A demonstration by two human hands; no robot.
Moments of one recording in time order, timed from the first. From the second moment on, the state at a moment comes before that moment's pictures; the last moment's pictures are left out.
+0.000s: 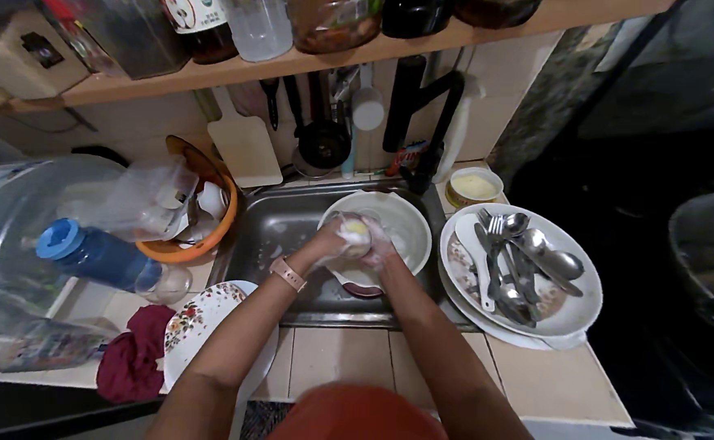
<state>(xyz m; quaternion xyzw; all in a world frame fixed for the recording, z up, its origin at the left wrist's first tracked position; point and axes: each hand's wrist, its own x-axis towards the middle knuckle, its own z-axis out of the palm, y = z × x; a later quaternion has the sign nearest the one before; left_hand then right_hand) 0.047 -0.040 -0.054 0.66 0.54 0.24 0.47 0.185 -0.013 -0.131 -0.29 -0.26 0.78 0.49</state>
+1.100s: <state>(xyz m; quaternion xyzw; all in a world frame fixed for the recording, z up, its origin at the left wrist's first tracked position) 0.086 -0.048 -0.121 0.27 0.55 0.65 0.46 0.150 -0.050 -0.117 -0.27 -0.05 0.73 0.62</state>
